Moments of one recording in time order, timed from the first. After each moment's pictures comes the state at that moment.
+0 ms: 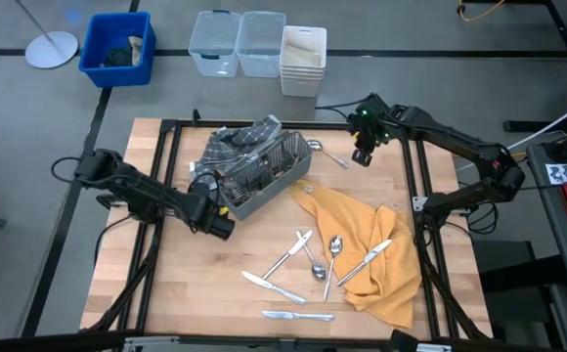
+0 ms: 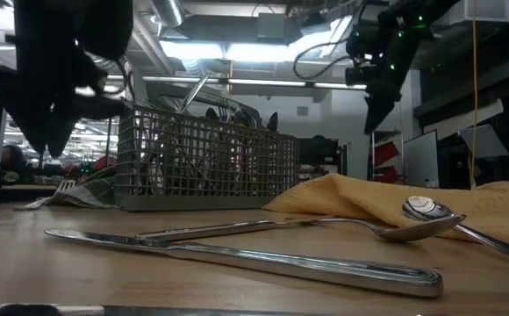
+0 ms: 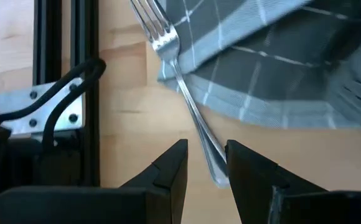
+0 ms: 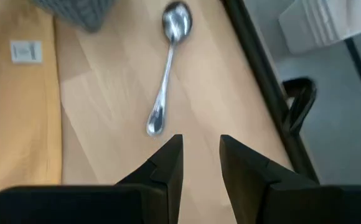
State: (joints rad) left arm -0.28 1.51 0.91 -1.31 -0.40 -1.79; right arm -0.69 1.38 1.15 -0.88 0.03 -0.33
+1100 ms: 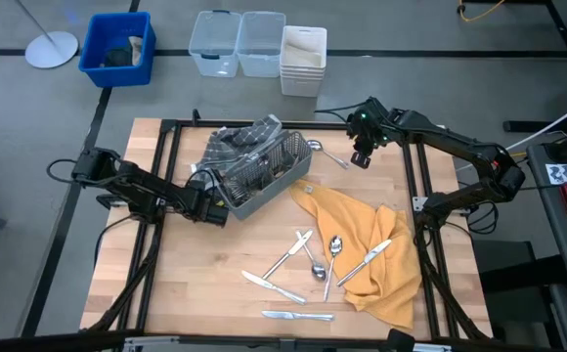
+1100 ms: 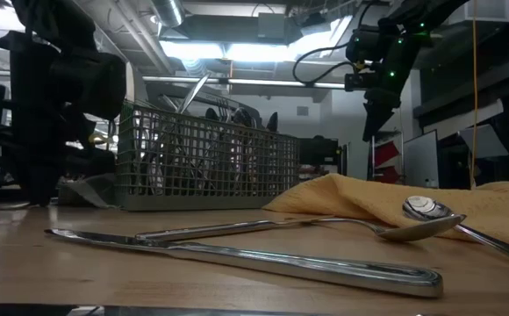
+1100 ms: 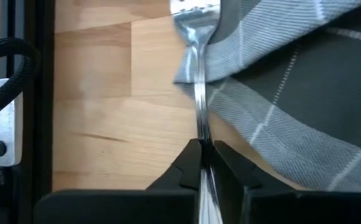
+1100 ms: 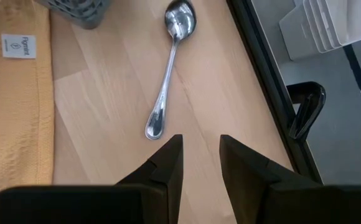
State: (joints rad) left arm -0.12 1.49 0.59 -0.93 -0.38 -1.68; right arm -0.69 1.38 1.10 -0.80 0.03 -0.35
